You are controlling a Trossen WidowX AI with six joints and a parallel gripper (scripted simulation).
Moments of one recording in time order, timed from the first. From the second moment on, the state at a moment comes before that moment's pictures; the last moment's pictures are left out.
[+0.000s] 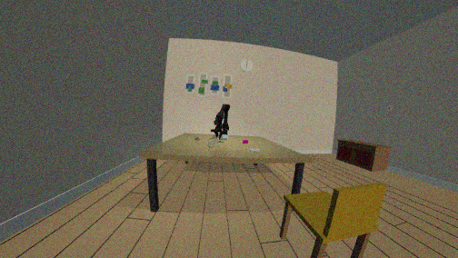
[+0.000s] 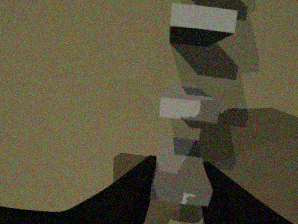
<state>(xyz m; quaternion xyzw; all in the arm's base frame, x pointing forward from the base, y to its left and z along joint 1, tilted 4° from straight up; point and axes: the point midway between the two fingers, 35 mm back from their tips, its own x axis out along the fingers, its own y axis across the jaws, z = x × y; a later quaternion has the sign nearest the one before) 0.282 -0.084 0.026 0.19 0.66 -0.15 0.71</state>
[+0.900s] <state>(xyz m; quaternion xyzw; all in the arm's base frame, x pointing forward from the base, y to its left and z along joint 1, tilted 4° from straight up) 0.280 -0.082 0.017 0.19 0.66 -0.15 0.71</state>
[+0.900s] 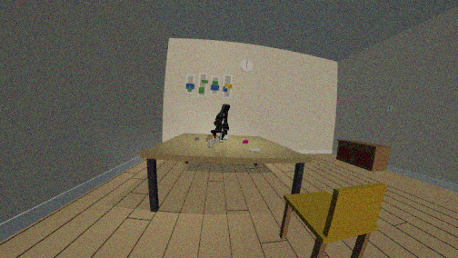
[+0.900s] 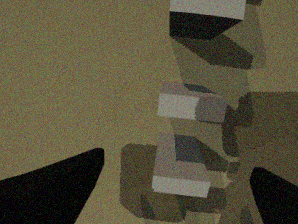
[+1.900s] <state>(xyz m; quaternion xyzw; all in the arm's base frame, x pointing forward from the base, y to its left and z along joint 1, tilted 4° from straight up) 0.260 -0.078 0.112 -0.15 0.66 0.16 0.72</state>
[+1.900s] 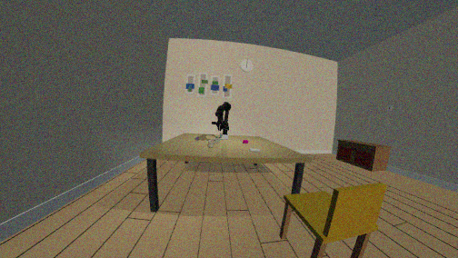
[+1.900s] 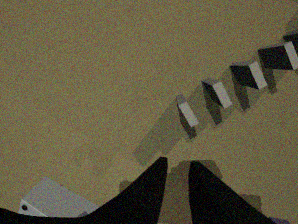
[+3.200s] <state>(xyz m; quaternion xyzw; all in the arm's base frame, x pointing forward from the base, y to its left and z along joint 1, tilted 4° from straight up) 0.243 -0.068 0.082 -0.36 0.58 0.36 0.64</state>
